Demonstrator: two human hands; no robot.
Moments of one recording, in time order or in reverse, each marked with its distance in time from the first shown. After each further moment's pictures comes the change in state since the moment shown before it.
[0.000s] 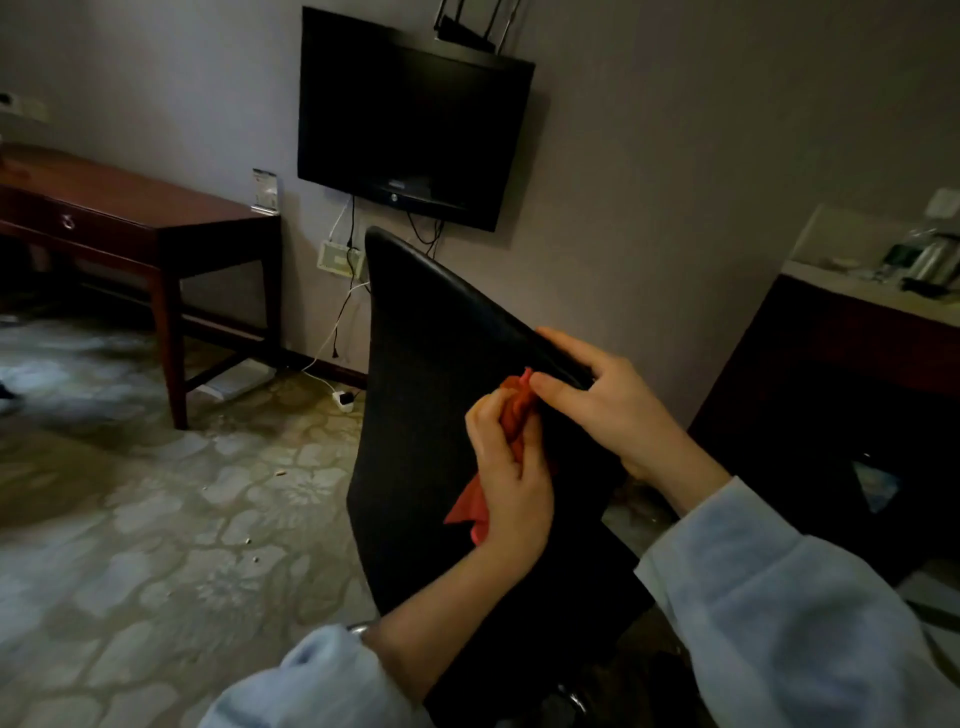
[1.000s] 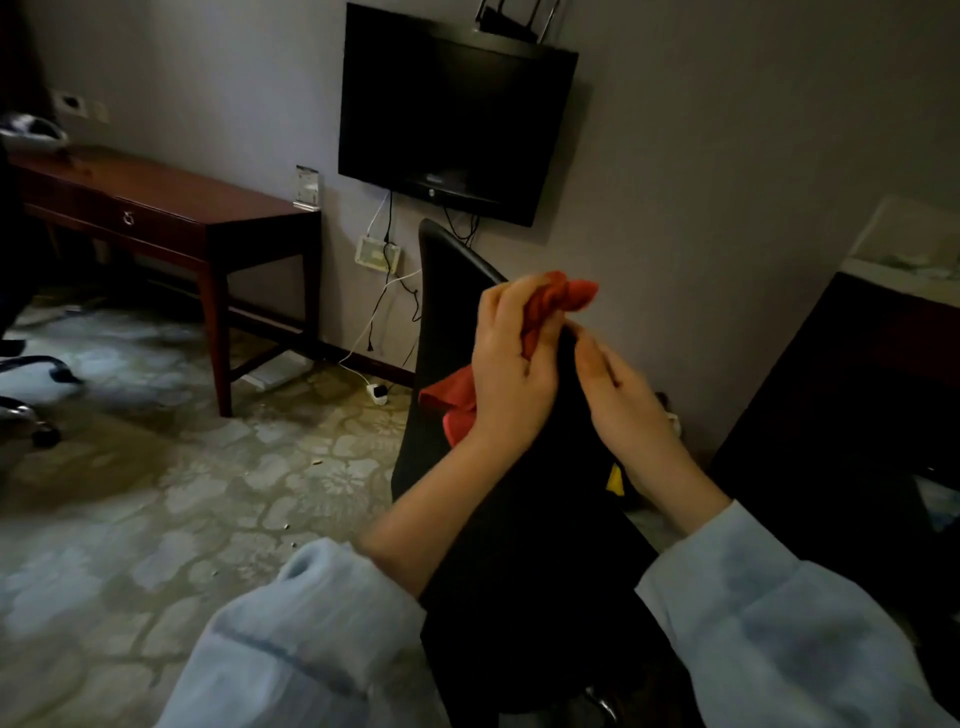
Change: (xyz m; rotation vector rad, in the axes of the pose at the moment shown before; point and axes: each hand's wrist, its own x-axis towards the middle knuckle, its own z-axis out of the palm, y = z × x) left_hand 0.101 0.023 -0.025 0.126 -0.139 0.271; right_hand 0.008 -0.005 0.040 0.244 0.068 -0.015
